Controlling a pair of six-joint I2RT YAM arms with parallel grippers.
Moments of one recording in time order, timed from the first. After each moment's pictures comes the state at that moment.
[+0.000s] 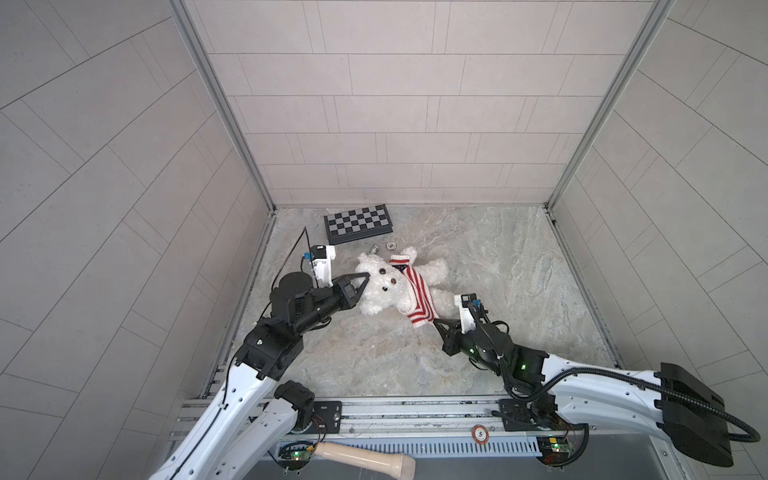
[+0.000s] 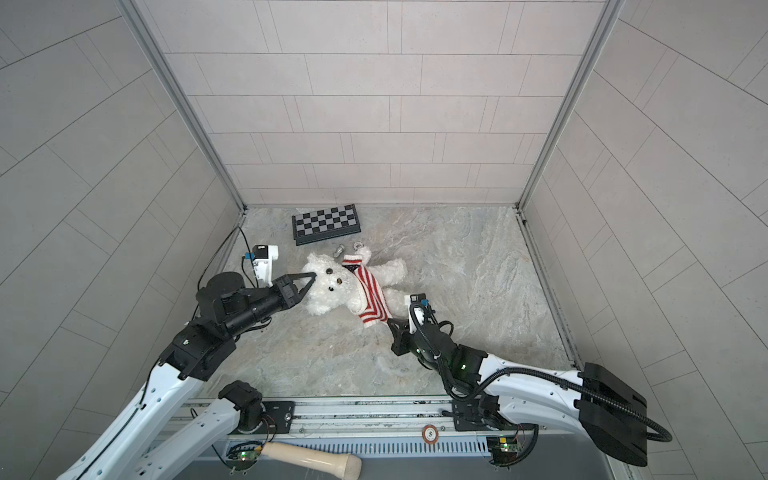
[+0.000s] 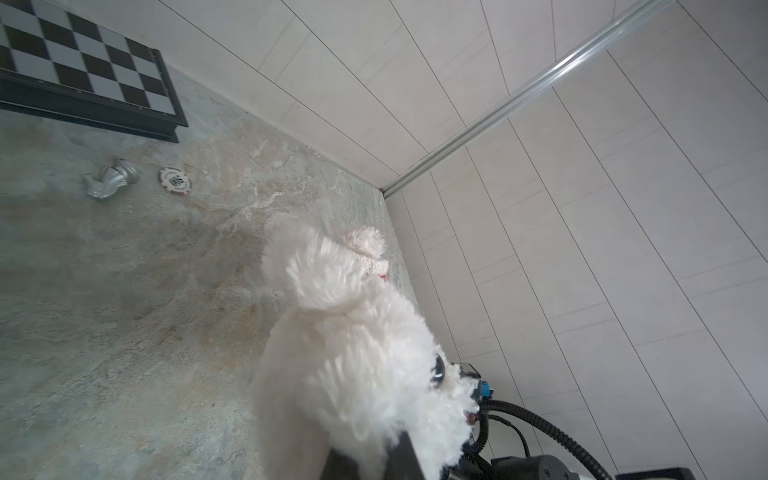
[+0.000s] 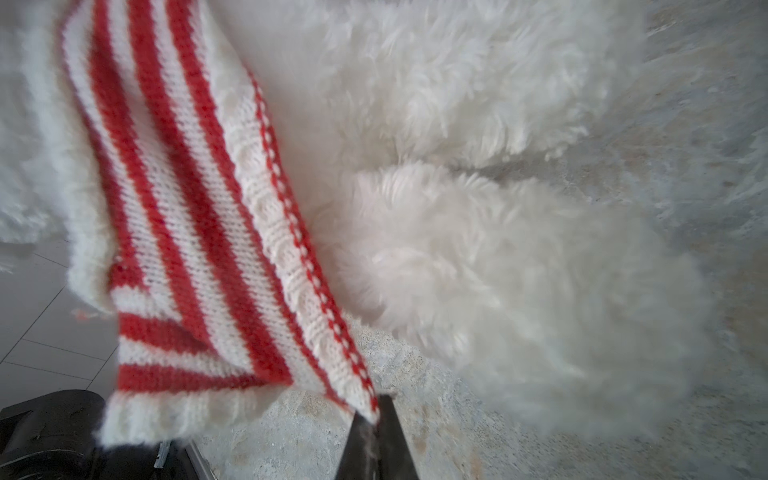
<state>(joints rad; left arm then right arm) -0.44 0.71 0.80 -0.34 0.36 -0.80 1.03 0.96 0.30 0.28 0.28 0.72</state>
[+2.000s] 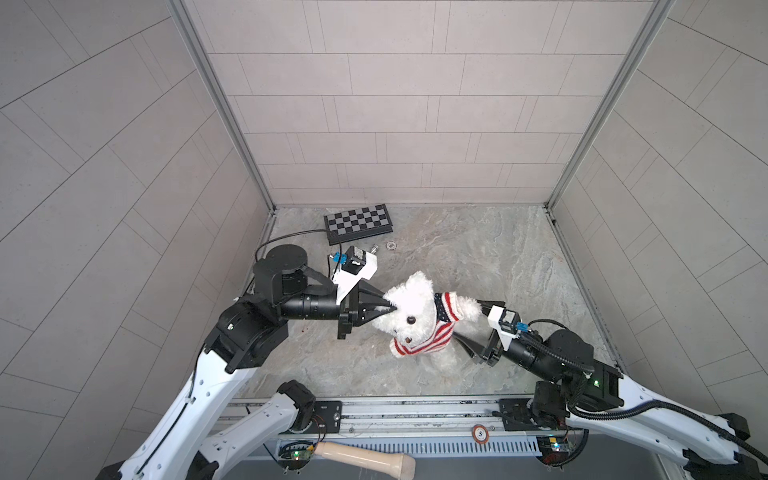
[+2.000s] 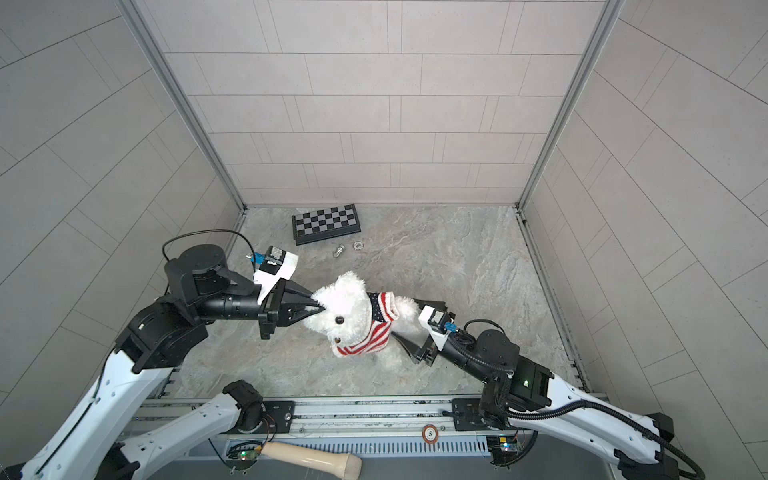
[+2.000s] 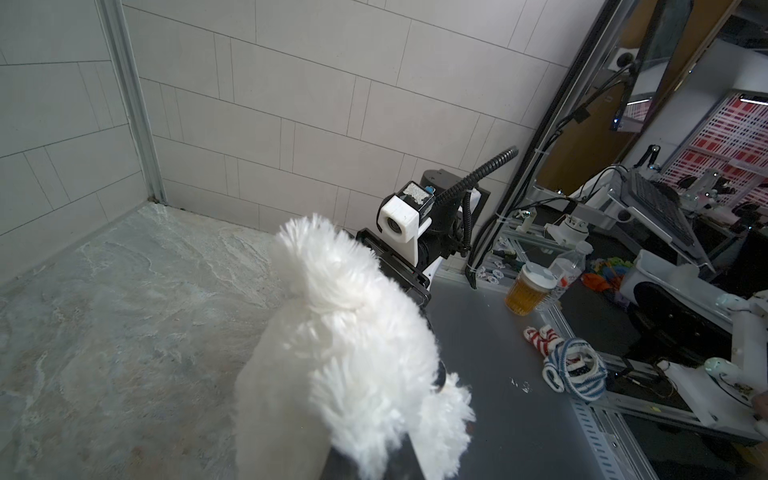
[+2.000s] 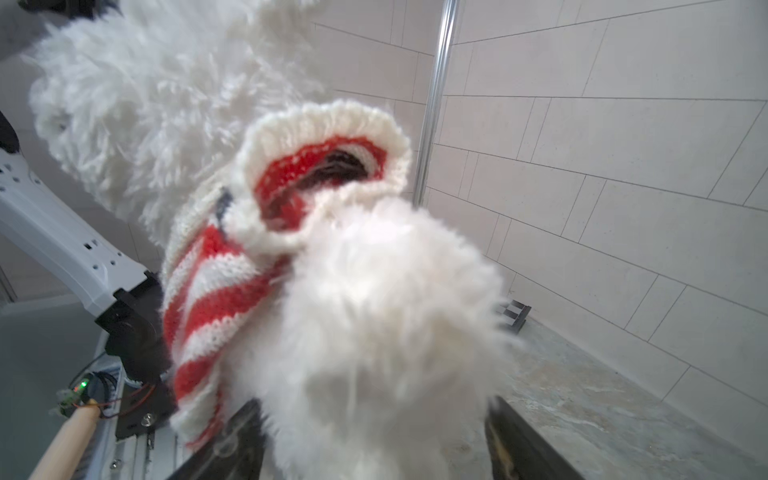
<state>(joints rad) -0.58 0.85 1.27 -0.72 0.93 0.04 1.08 0.44 0.50 -0.06 0.13 -0.15</state>
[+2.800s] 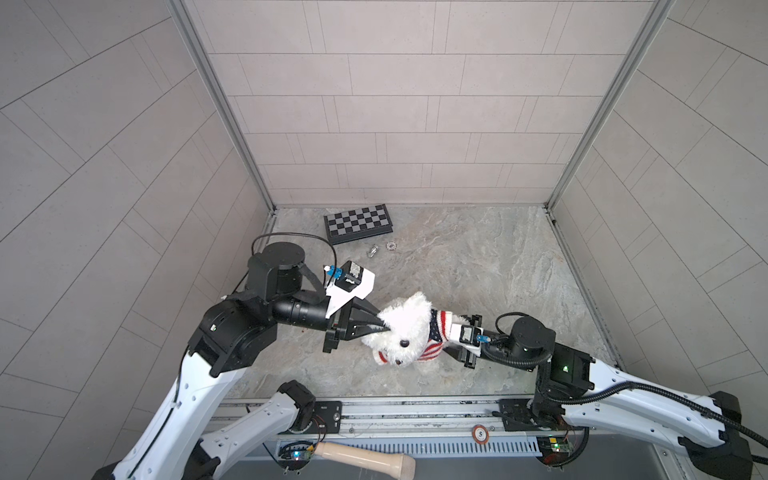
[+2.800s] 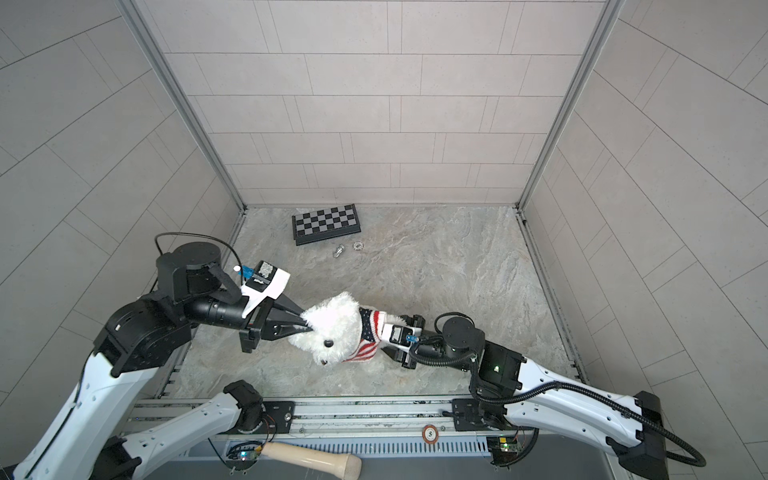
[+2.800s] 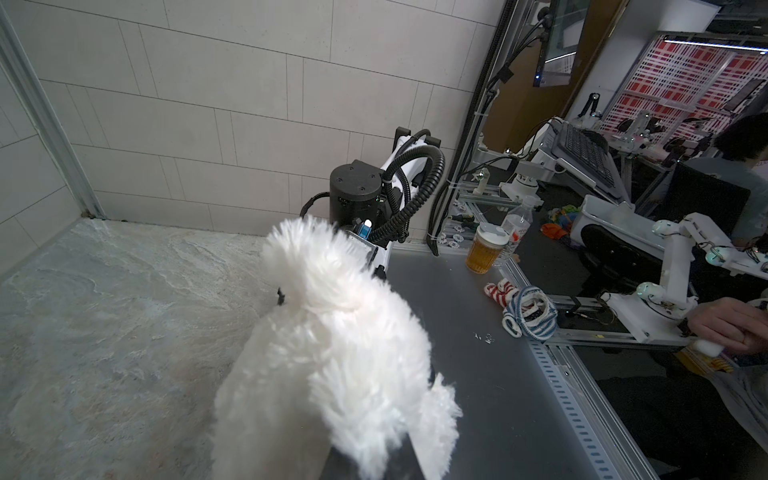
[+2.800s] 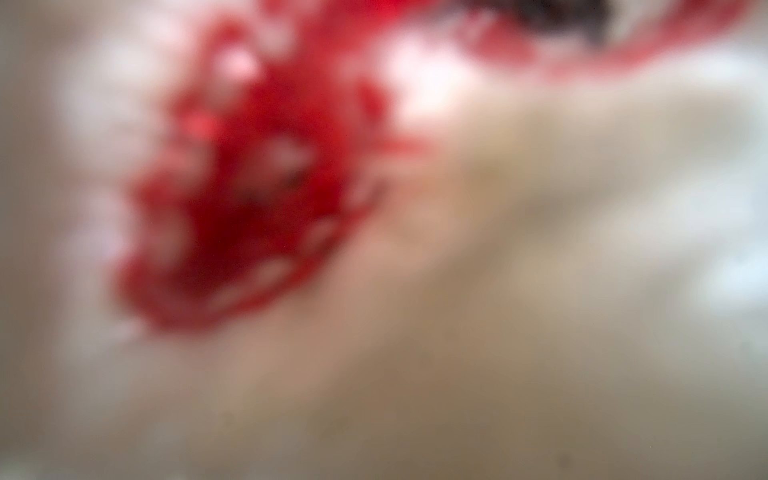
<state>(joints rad) -0.60 0.87 1.39 -0.91 1.03 0.20 1.07 0.64 0.52 0.04 -0.12 -0.30</state>
